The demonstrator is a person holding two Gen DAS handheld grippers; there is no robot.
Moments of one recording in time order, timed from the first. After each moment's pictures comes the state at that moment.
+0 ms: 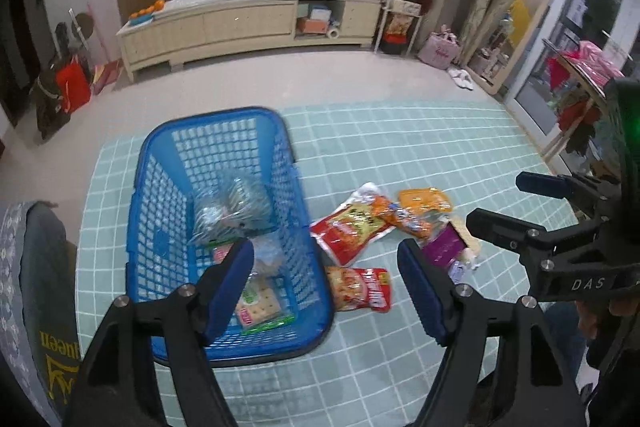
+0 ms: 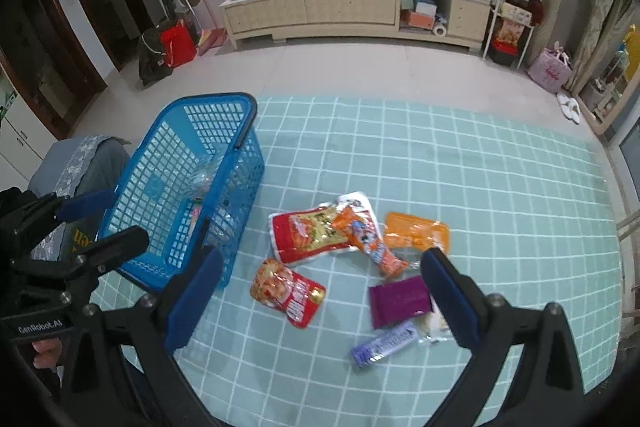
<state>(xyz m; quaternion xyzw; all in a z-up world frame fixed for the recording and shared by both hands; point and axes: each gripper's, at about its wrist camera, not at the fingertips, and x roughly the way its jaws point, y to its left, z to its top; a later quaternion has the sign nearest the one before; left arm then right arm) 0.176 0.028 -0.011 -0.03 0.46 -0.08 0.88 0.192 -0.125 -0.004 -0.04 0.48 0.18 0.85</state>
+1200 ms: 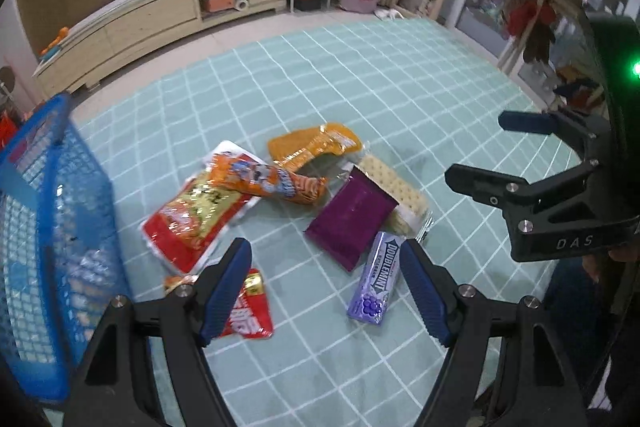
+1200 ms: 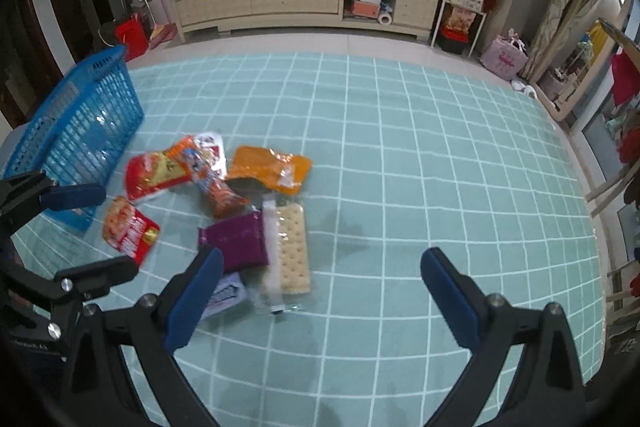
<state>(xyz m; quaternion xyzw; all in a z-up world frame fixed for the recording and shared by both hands) 0.208 -0.130 -0.127 0.06 0.49 -0.19 0.85 0.195 -0.263 -0.100 -0.08 0.47 0.12 0.87</state>
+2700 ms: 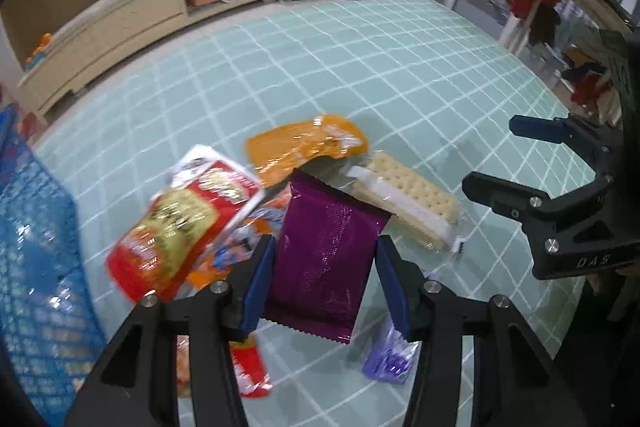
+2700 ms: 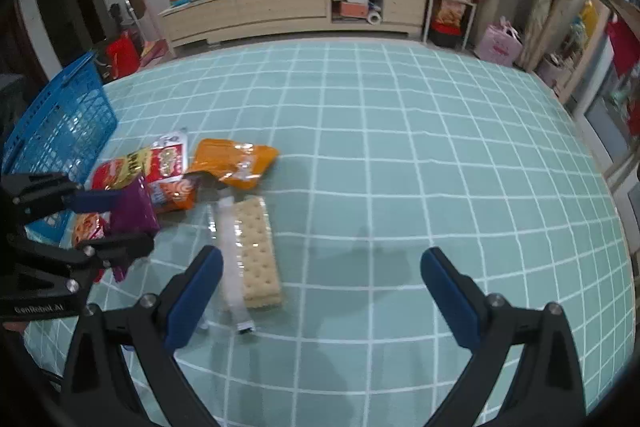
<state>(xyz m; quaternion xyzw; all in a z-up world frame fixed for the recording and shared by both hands) 0.235 -0.123 -0.161 0.08 0.50 -0.20 0.84 0.210 -0.285 -0.134 -0.04 0.46 0.12 0.88</state>
